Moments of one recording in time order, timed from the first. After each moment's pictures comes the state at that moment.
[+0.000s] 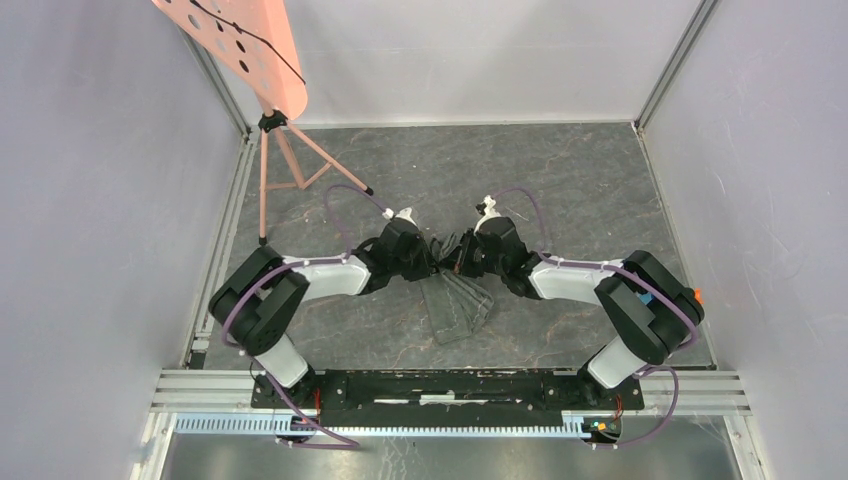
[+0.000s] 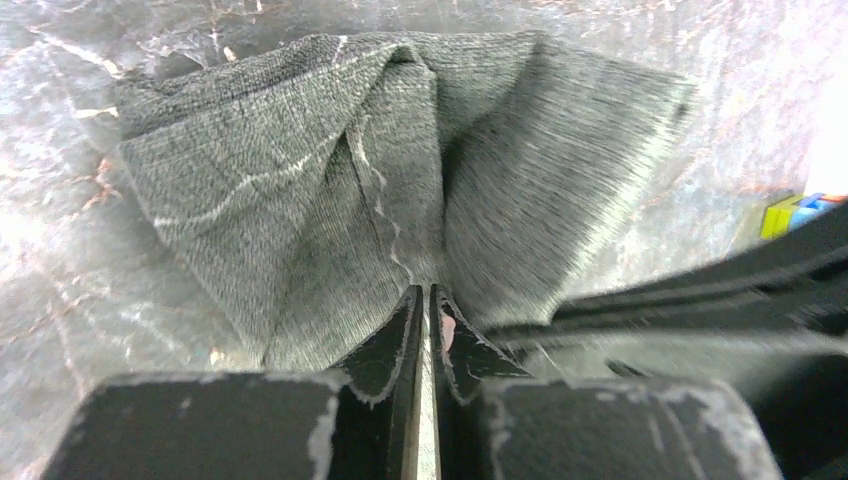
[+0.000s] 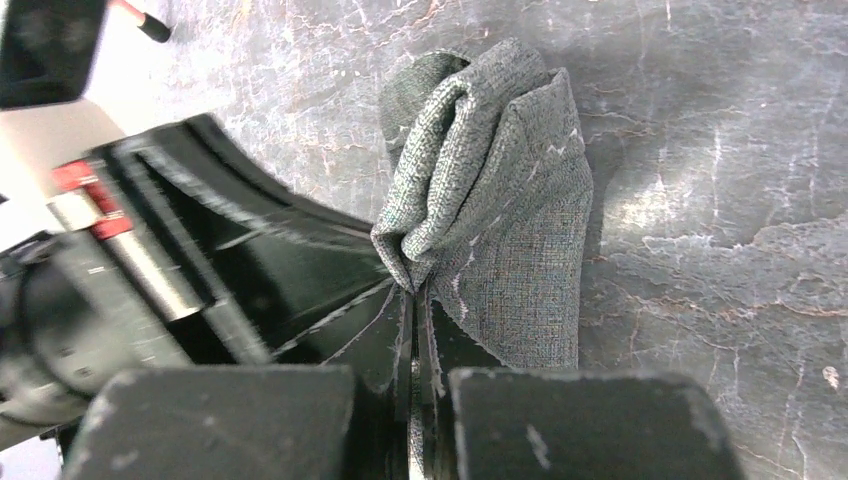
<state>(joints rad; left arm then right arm) -0.72 1.67 0.74 0.20 0.06 -0.88 0.69 1.59 0.68 0.34 -0.16 0.87</state>
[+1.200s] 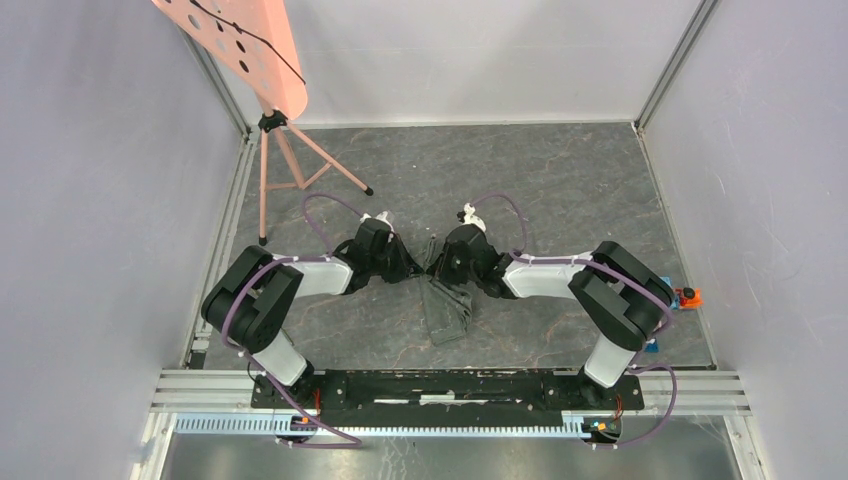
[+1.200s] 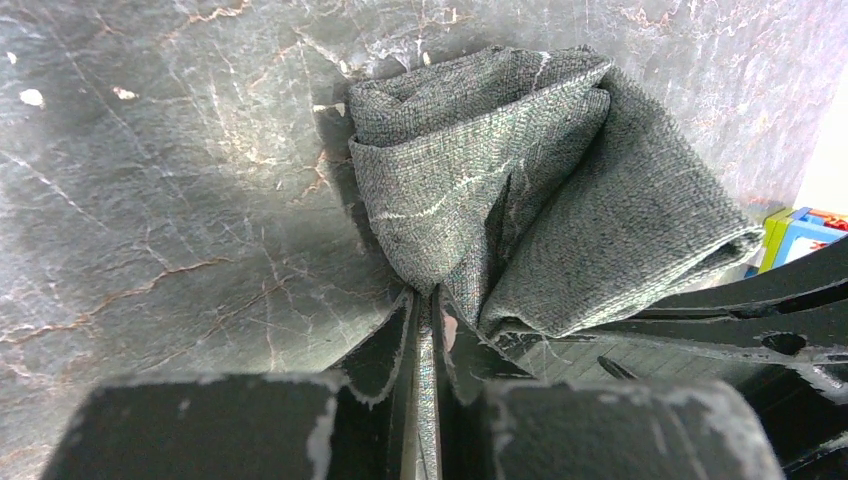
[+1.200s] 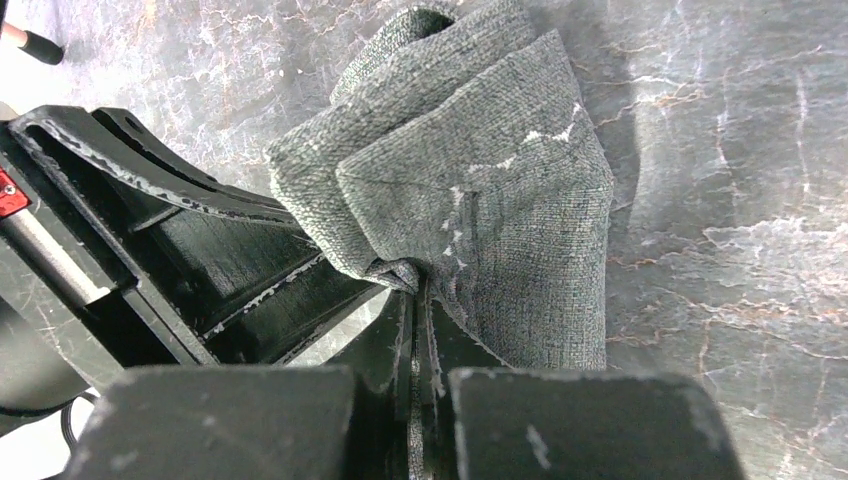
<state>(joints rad) -0.56 1.63 0.63 0.23 0.22 -0.85 0.83 1.71 0.80 0.21 0.06 0.96</state>
